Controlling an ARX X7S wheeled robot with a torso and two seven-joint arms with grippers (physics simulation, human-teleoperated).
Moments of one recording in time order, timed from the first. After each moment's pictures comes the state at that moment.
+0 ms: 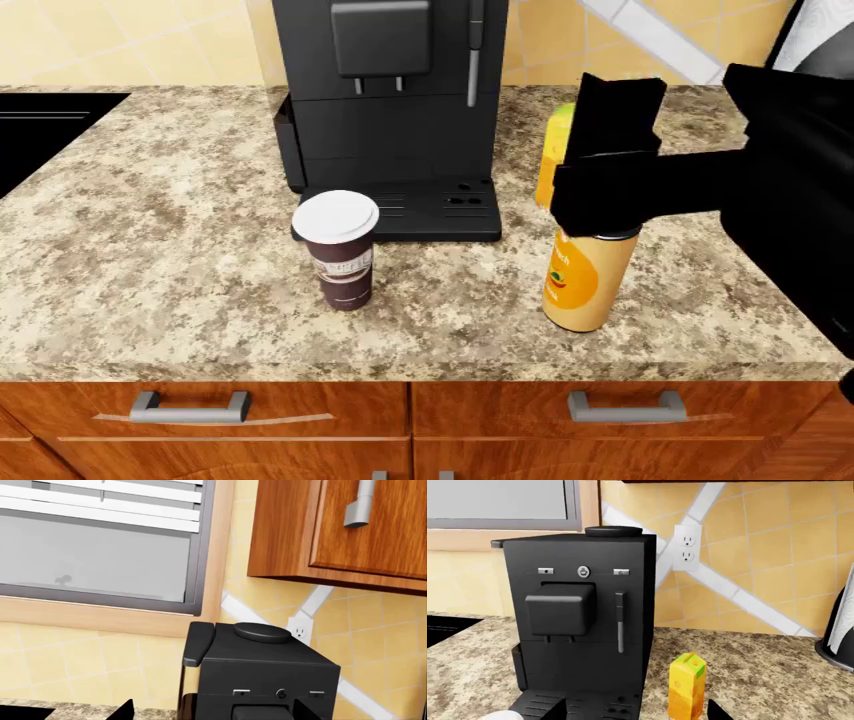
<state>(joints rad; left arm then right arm) -1.74 -0.64 0.45 0.26 -1.94 -0.92 -1.35 1.60 0.85 -0.65 -0.72 2.29 0.64 1.55</state>
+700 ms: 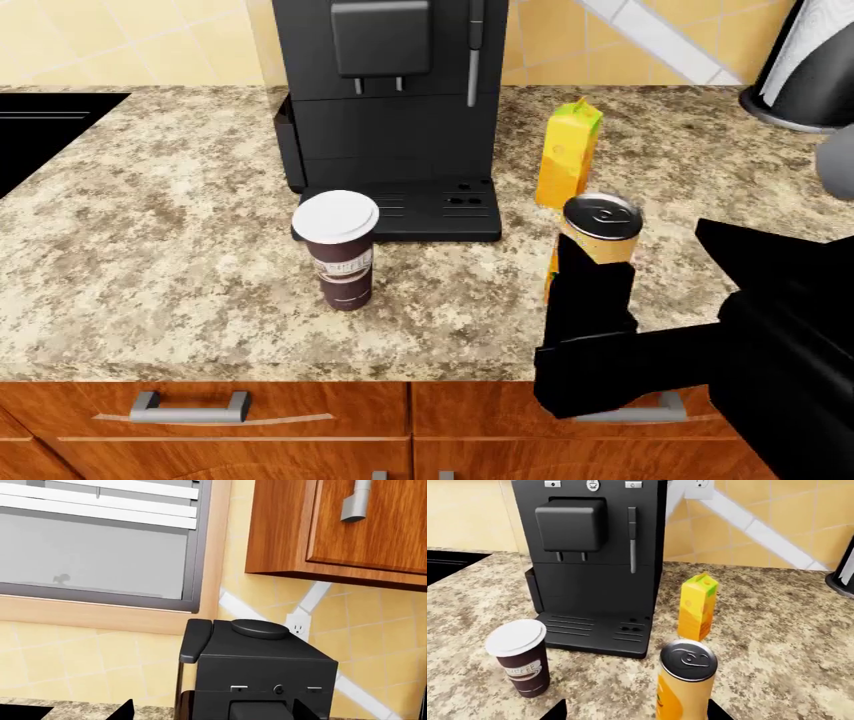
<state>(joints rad) -1.73 -0.64 0.47 0.27 -1.95 -0.91 -1.35 1.88 1.02 -1.14 -1.03 2.47 0.20 1.57</state>
